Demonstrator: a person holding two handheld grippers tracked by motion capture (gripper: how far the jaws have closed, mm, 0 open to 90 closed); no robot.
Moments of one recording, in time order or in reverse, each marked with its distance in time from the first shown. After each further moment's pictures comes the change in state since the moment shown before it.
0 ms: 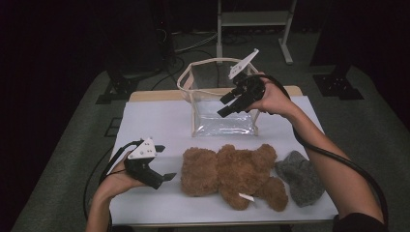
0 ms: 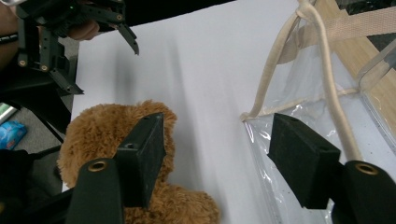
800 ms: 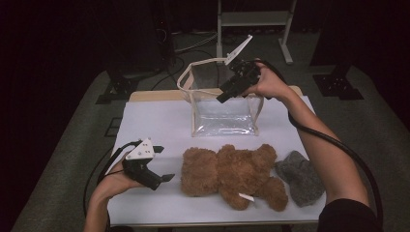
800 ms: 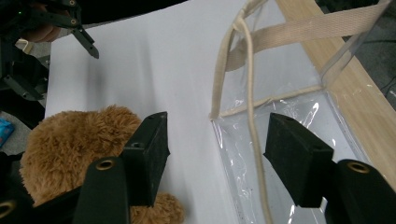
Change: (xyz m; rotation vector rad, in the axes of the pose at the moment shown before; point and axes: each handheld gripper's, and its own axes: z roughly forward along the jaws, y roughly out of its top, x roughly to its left) left arm 0.000 -0.002 -0.004 -0.001 -0.010 0.003; right arm -0.042 0.022 -0.002 0.051 -0.029 0.026
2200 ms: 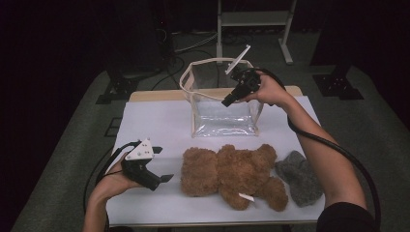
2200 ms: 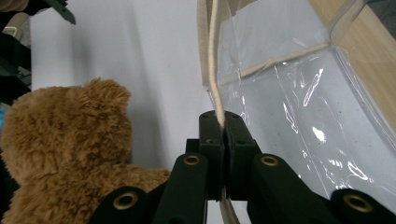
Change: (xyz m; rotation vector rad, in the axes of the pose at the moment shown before) left arm 0.000 -0.002 -0.002 0.018 0.009 -0.004; right arm -0.005 -0.020 0.017 0.100 -0.007 0.066
